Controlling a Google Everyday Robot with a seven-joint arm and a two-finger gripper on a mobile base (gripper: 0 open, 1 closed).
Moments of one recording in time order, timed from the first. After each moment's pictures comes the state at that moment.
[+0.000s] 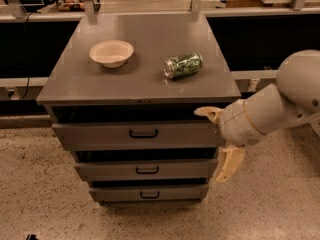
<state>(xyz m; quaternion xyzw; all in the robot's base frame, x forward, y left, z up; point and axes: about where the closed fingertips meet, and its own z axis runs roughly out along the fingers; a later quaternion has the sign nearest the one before) 0.448 -0.111 0.796 -0.73 0.61 0.14 0.28</state>
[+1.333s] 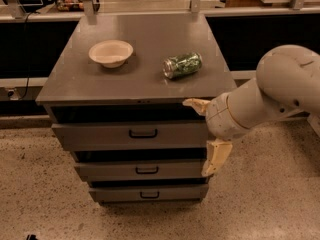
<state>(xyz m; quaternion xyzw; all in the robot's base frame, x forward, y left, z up) 0.465 -0.087 0.807 -0.76 0.58 0.07 0.29</state>
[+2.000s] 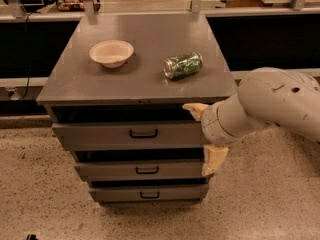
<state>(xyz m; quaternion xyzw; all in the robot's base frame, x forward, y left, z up) 0.486 -0.096 0.775 -0.78 0.57 -0.02 0.27</state>
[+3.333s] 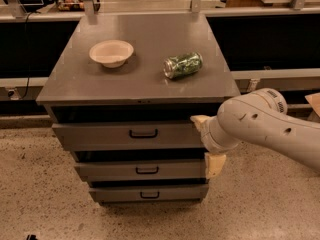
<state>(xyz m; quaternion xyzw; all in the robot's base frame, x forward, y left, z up) 0.521 -0.129 0.694 -0.76 0.61 -0.09 0.20</state>
